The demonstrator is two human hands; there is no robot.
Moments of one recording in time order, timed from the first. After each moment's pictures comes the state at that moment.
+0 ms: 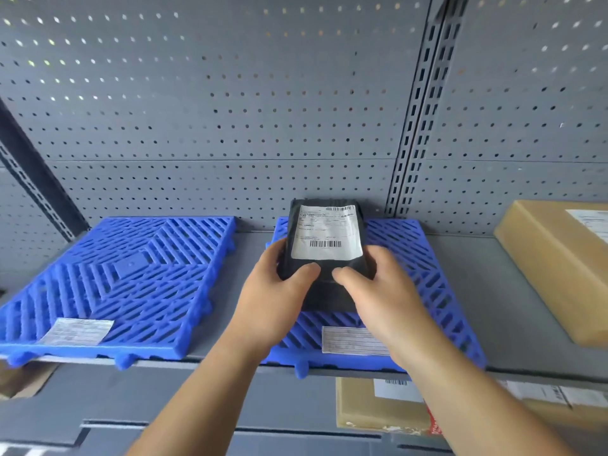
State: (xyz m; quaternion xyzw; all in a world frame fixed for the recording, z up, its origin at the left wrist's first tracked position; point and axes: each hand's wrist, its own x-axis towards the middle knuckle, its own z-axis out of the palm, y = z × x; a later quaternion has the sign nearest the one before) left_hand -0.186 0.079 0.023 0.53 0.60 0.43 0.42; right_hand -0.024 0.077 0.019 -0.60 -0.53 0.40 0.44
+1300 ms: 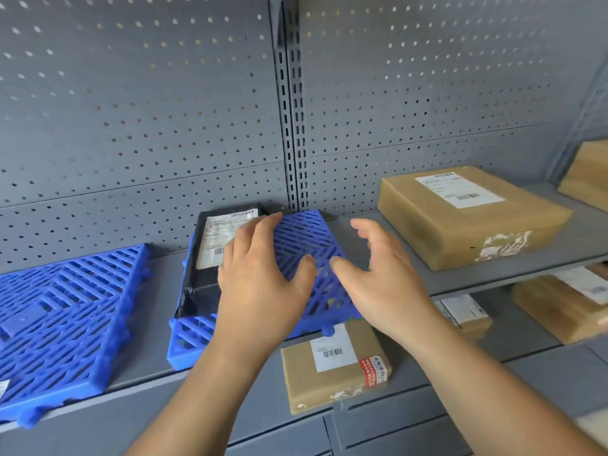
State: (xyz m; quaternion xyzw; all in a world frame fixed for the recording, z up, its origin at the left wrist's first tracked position) left_hand -0.117 0.032 0.049 0.74 0.52 0.39 0.15; right_hand 0.048 0.001 0.030 -0.69 -0.54 0.15 0.46
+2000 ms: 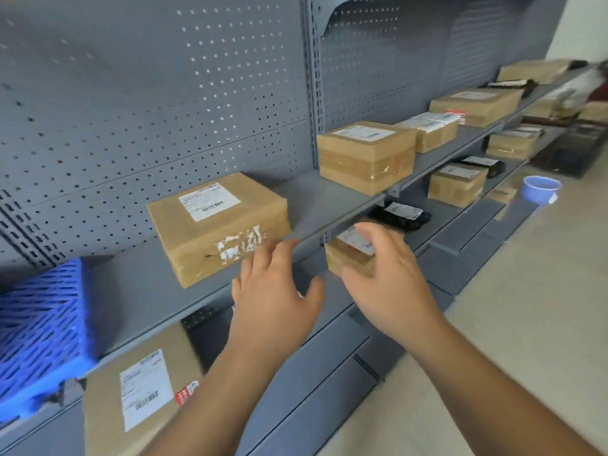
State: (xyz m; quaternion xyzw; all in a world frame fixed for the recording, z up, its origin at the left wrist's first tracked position) left_hand 0.215 -0.134 0.020 0.88 0.35 0.28 0.17; right_hand 0.349 -0.240 0.018 -0.80 -0.39 0.02 0.46
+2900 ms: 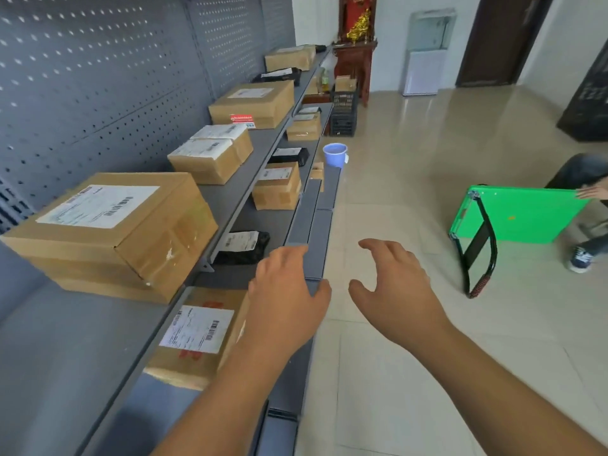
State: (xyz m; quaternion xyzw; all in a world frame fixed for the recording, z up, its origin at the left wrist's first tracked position) left_hand 0.617 -0.167 -0.033 0.96 0.03 0.10 0.26; right_hand 0.629 -0.340 -0.028 -0.95 -0.06 -0.08 0.30
